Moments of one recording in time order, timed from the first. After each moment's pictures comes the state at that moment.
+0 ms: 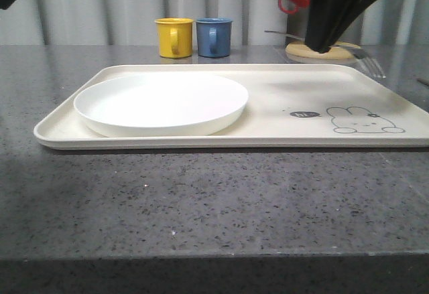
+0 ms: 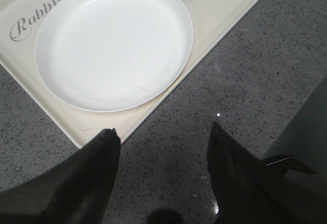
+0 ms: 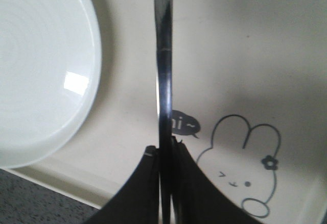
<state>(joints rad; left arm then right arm) -0.83 0.94 -0.92 0.13 0.84 0.00 0.36 1.69 -1.57 0.17 1.19 0.11</state>
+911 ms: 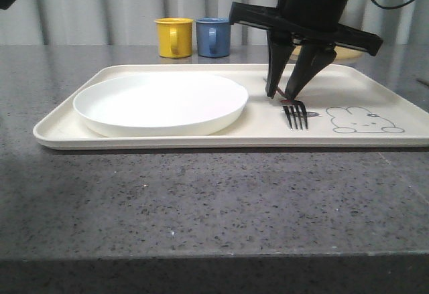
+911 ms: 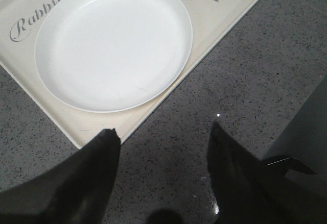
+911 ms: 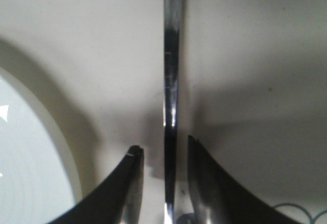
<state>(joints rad) -0.83 0.94 -0.92 0.13 0.84 0.00 0.38 1.87 -1.57 0.17 1.00 0.39</state>
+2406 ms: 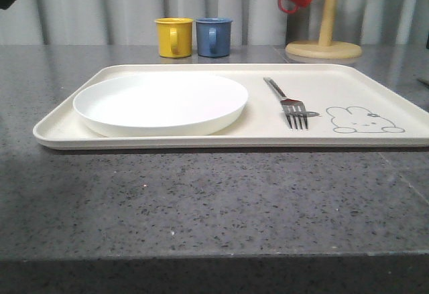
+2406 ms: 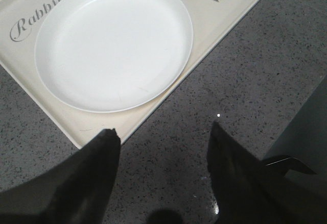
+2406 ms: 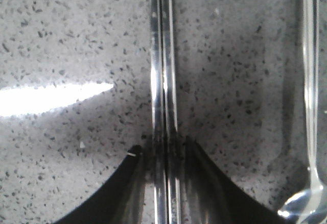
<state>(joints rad) -0.83 0.94 -0.92 0.13 0.84 0.00 -0.06 1.71 -1.34 -0.05 1.10 0.06</state>
